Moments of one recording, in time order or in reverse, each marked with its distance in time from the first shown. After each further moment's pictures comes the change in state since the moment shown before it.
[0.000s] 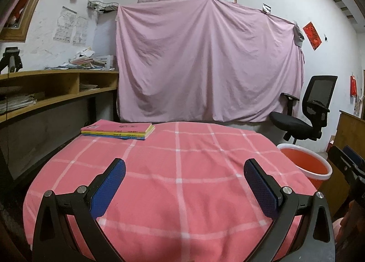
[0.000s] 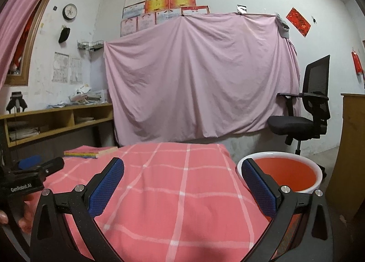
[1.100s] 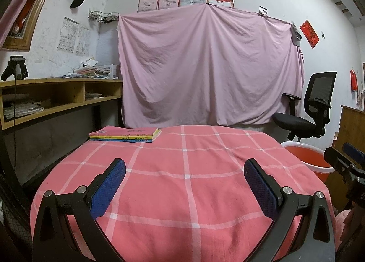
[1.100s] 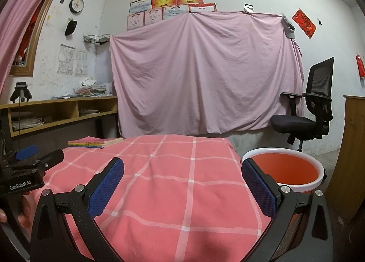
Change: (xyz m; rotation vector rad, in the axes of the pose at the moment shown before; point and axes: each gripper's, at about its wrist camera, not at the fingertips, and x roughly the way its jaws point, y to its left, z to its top) left arm -0.018 -0.008 -0.021 0.048 -0.044 0.032; right arm -0.009 0.009 -0.014 -0.030 0.017 0.018
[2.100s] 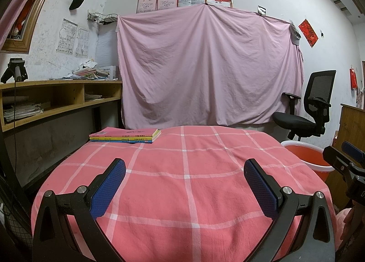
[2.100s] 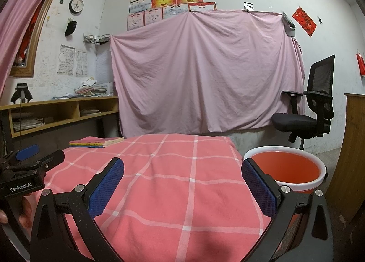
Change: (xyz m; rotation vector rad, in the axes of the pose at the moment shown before) left arm -0.001 -0.001 -0.002 0.004 -0.002 0.002; right arm 0.001 0.003 0.001 0.001 0.002 -0.001
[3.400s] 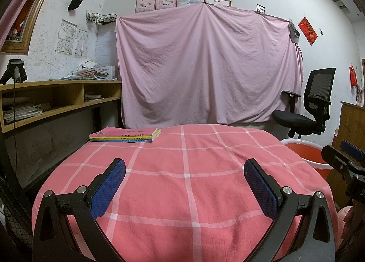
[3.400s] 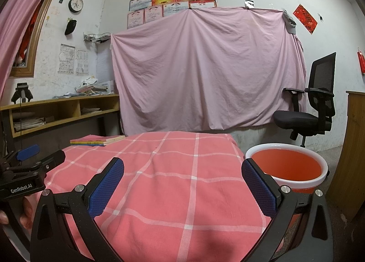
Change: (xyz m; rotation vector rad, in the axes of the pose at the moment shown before) left arm 0.000 -0.001 -0.001 0.004 0.002 -0.001; right arm -0.001 0.011 -0.004 0.002 0.009 0.005
